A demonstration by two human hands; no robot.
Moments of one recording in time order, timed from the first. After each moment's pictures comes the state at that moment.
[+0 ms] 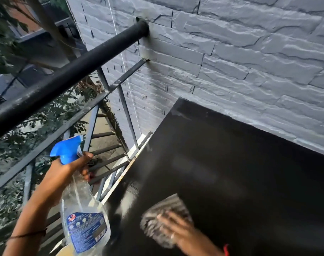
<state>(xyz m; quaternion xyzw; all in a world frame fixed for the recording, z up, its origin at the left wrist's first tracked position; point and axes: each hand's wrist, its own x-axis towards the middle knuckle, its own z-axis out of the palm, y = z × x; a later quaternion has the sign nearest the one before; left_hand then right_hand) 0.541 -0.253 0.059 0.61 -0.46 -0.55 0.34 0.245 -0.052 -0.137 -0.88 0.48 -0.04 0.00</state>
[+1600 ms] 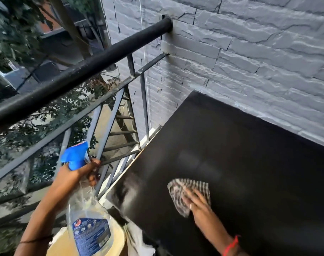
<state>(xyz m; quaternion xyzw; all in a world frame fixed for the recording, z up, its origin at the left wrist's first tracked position) 0.602 -0.140 0.063 0.63 -0.44 -0.53 0.35 0.264 -0.014 -0.130 -0.78 0.56 -0.21 0.16</state>
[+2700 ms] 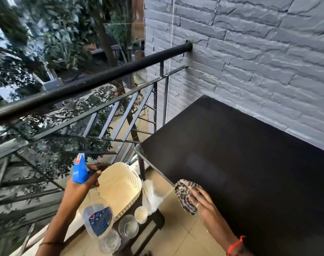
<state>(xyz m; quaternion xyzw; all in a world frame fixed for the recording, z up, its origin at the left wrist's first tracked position) 0.680 0.127 0.046 0.67 -0.42 -0.40 0.47 0.300 0.179 -0.072 -0.81 0.55 -0.17 0.07</state>
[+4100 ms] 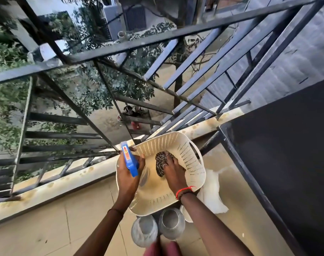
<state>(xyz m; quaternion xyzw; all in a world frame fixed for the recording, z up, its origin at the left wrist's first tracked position) 0.760 0.080 -0.232 0.73 -0.32 -0.29 0.53 0.620 0.003 -0.308 -0.86 0.48 0.03 0.16</state>
